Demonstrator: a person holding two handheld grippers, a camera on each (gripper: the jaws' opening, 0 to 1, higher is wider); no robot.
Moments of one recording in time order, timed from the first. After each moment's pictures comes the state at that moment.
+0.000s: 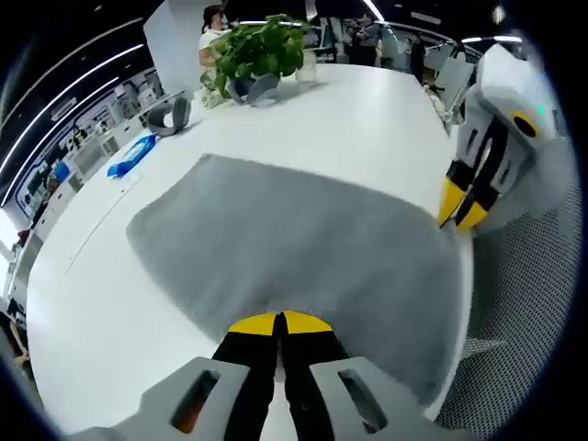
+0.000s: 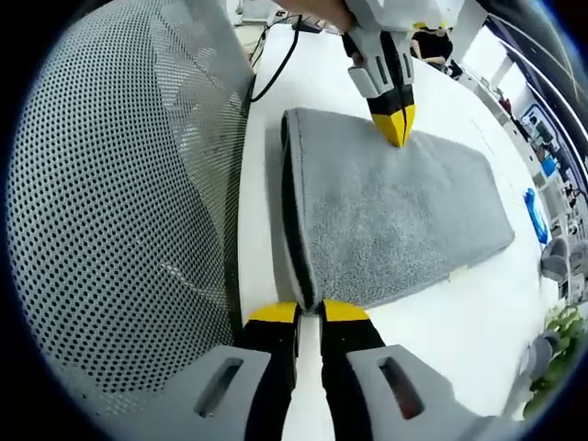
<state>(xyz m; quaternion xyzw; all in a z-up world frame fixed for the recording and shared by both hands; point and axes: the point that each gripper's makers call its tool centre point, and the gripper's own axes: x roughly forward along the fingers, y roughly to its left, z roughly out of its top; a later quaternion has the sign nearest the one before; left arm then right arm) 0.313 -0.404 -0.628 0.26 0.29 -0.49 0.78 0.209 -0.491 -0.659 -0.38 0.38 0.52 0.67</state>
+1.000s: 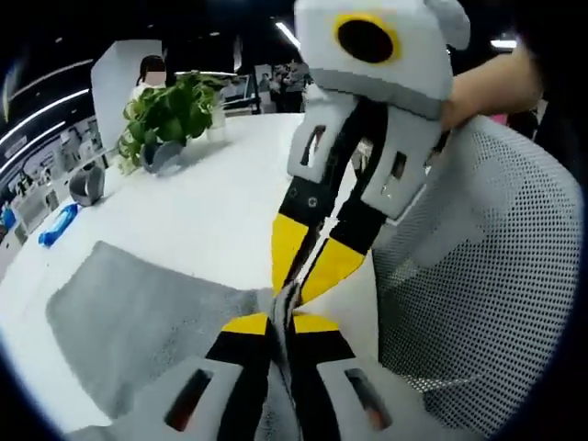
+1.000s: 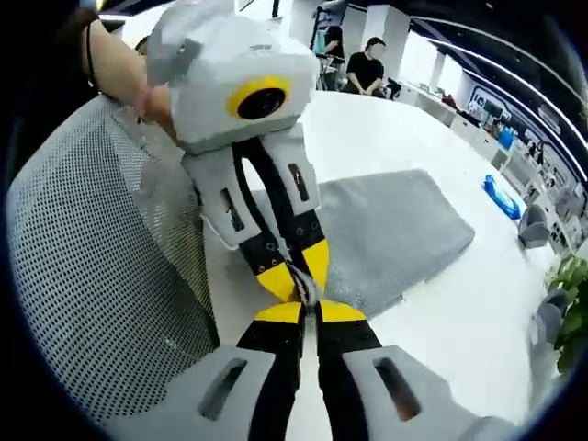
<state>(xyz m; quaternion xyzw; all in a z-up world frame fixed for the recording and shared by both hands) 0.254 -0.480 -0.621 0.18 0.25 -0.59 0.75 0.244 -0.472 -0.604 -0.31 0.27 0.49 0.76</state>
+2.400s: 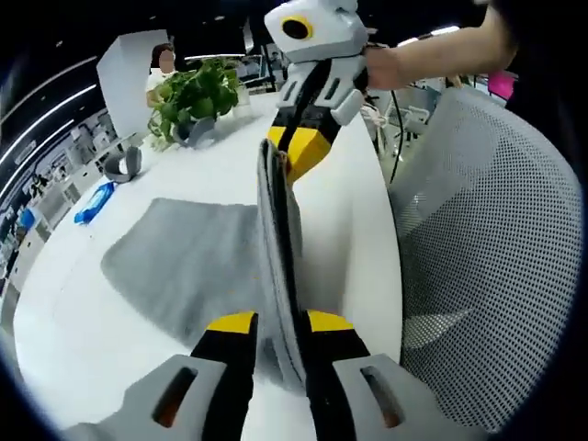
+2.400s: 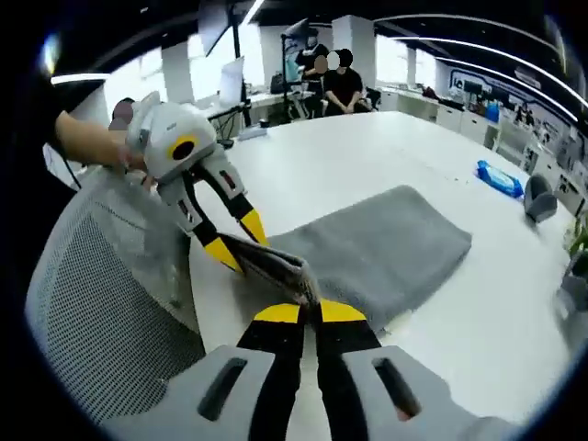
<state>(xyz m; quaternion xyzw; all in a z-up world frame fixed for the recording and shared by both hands) 0.279 -0.362 -0.614 0.26 0.26 -0.54 0.76 0.297 -0.457 -0.580 -0.08 0.33 0.48 0.81</state>
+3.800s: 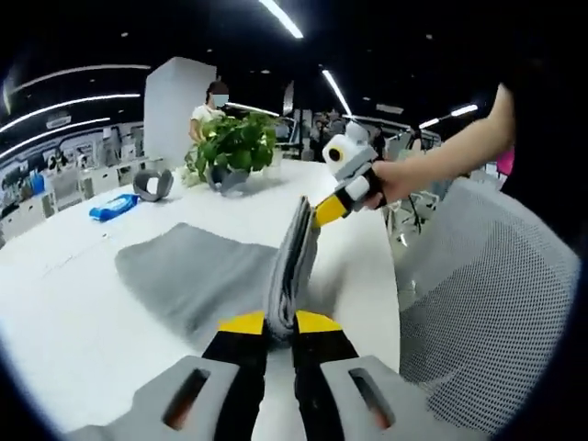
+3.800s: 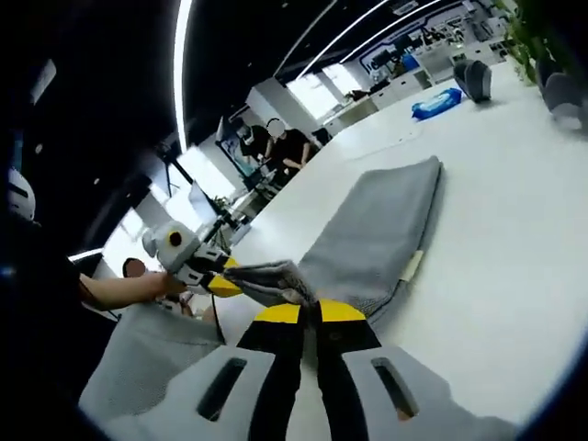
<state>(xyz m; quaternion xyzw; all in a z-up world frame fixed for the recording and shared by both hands) 0.301 -0.368 -0.570 0.05 0.18 -0.55 0.81 0.307 -0.499 -0.574 0.21 0.31 0.44 0.82</state>
